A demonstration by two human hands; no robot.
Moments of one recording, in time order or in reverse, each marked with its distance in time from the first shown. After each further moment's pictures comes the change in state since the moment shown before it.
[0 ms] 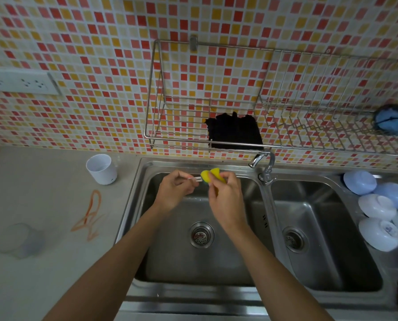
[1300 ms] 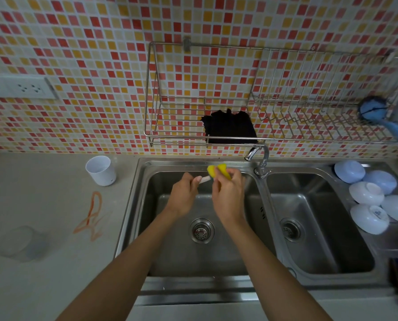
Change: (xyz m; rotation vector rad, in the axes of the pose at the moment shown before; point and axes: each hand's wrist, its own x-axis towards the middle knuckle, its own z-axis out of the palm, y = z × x) left_hand -0.022 0.003 0.017 0.536 -0.092 0.111; right_hand -0.012 -0.006 0.001 -0.023 0.126 0.131
